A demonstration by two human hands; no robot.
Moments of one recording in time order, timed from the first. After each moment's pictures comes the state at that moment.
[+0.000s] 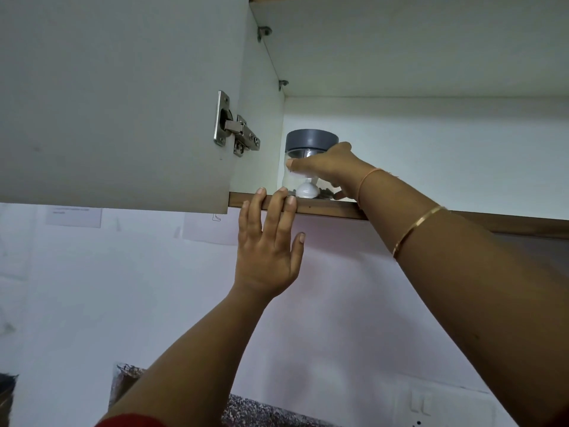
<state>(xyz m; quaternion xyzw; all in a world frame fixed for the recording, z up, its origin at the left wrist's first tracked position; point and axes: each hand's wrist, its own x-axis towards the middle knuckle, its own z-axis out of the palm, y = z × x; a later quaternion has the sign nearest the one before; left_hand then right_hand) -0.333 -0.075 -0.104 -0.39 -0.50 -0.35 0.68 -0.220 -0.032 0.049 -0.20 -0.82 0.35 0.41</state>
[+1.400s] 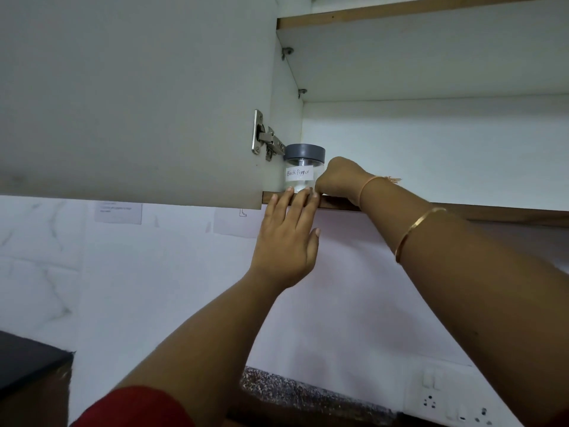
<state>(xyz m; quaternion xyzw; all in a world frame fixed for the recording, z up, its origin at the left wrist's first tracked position) -0.298 -0.136 -0.097 -0.47 -0.64 -0.28 0.53 -0.206 -0.080 0.032 -0.27 -0.90 0.09 0.33</state>
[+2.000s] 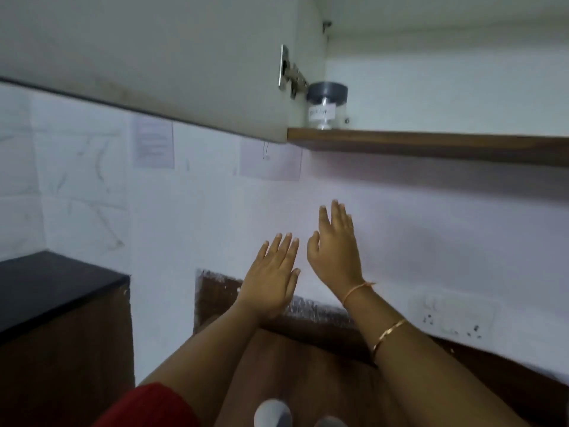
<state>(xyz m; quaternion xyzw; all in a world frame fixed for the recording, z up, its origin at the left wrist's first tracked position) -0.287 -0.210 -0.263 -0.49 -0.80 -0.16 0.32 -0.202 -0.100 -0.207 -0.16 -0.88 -0.01 0.45</state>
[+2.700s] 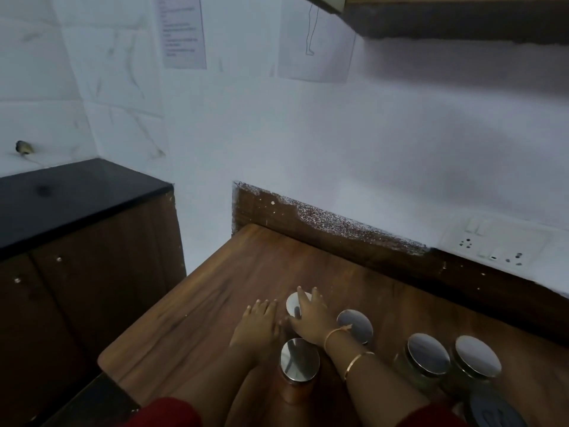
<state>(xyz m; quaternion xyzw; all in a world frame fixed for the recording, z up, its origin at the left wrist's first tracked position) -0.222 -0.309 -0.487 -0.34 -0.92 -0.14 -0.09 -0.177 -0.167 -0.473 -0.20 -0.96 0.19 -0.07</state>
